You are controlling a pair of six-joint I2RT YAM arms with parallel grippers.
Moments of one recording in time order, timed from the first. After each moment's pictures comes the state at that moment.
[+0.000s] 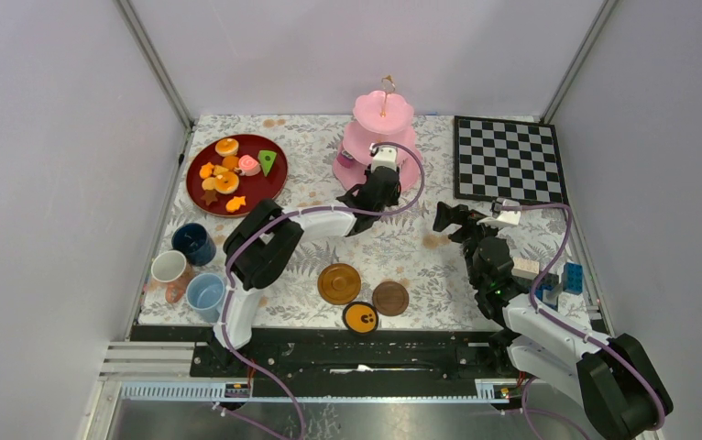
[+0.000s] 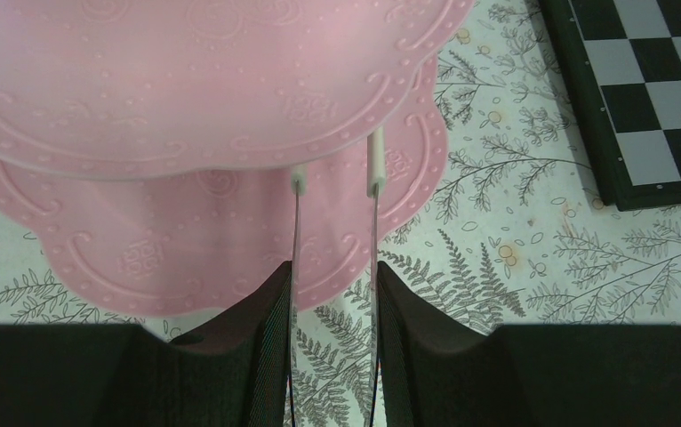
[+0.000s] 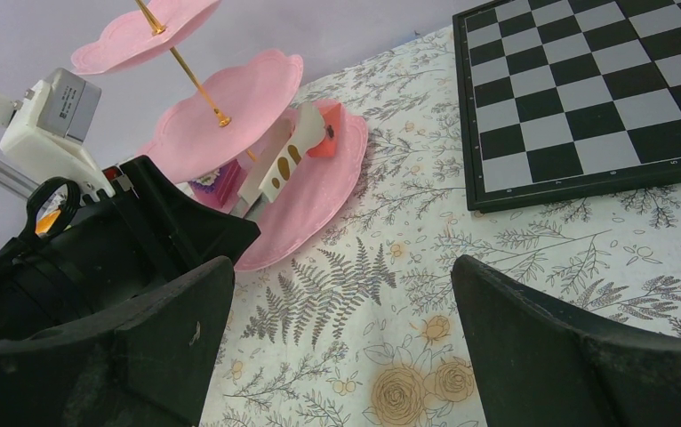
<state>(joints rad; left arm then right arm) -0.80 2.09 1.39 0.25 -0.43 -0.38 0.48 0.94 0.21 0.72 0.45 0.44</state>
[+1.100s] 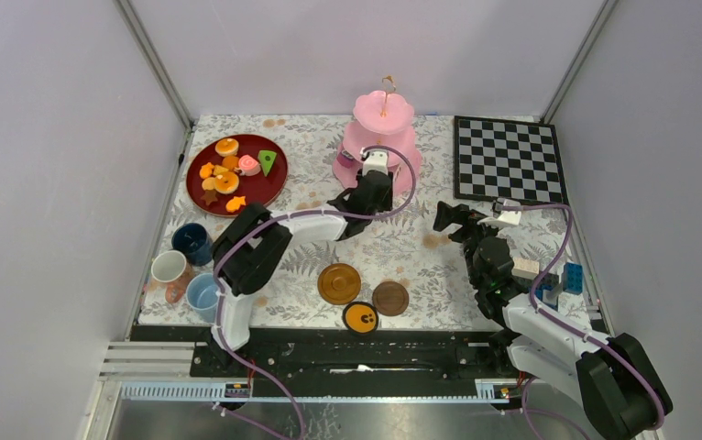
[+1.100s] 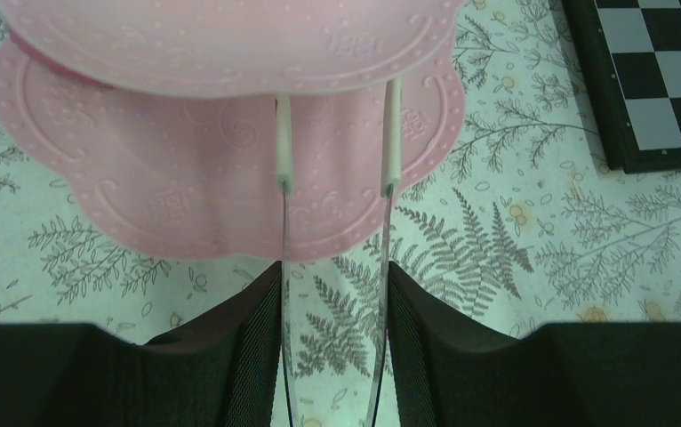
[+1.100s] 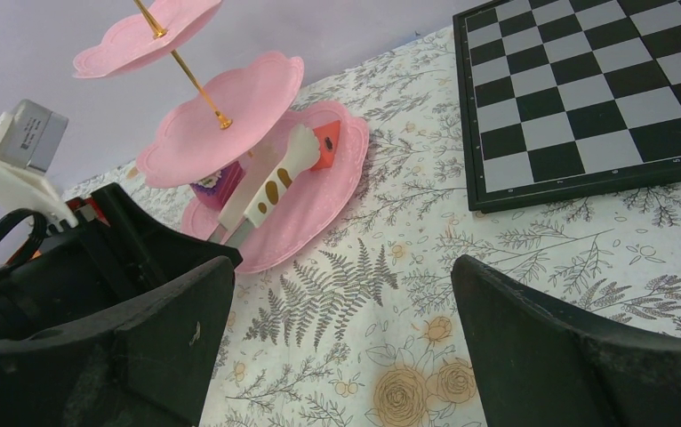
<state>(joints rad) -0.80 2.01 1.30 0.22 -0.42 -0.42 0.47 0.94 0.21 0.72 0.45 0.45</state>
